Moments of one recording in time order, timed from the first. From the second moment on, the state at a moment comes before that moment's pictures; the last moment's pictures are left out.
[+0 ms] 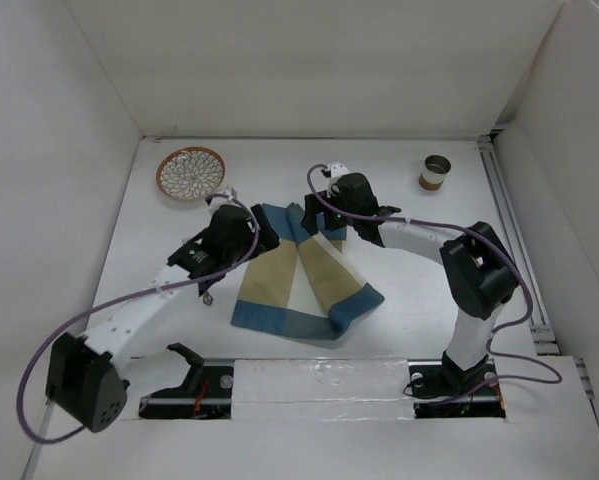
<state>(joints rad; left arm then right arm) -0.55 1.01 0.84 -0.44 -0.25 -0.79 0.62 1.79 1.16 0.11 -0.09 0.26</state>
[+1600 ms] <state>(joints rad) -0.65 1.69 0.98 -0.46 -0.39 -1.05 0.29 1.65 1.14 -0.27 0.07 0.23</state>
